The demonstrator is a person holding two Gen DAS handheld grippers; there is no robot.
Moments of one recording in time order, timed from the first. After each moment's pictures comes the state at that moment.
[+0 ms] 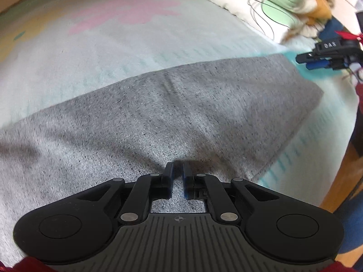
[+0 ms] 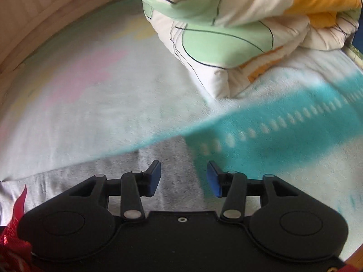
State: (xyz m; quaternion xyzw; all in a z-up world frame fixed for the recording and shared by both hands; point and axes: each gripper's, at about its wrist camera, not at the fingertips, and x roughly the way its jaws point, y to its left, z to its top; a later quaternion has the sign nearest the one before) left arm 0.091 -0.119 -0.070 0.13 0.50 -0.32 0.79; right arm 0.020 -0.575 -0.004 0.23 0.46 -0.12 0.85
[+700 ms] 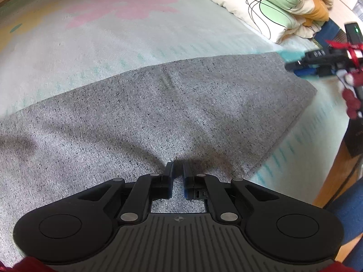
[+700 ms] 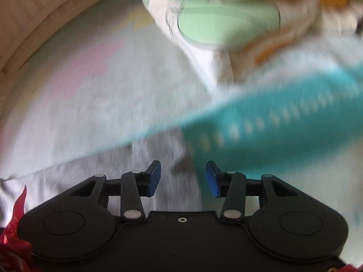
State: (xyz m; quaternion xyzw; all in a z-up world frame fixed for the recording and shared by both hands) left arm 0.092 -0.111 -0.075 0.11 0.52 -0.33 0.78; right arm 0.020 -0.590 -0.029 0.27 0.48 -0.08 0.83
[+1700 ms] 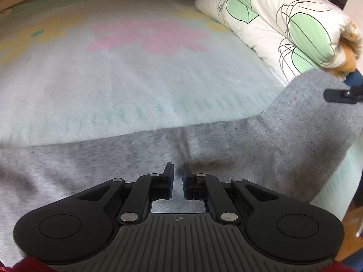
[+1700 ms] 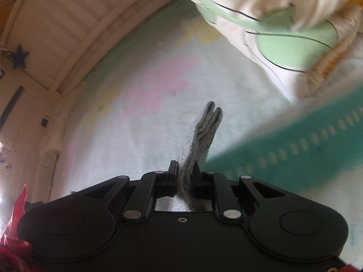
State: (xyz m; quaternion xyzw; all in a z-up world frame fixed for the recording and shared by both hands) left arm 0.134 -0.139 -0.072 0.03 0.48 -0.27 0.84; right arm 0.021 -0.544 0.054 0.37 0.40 0.03 0.84
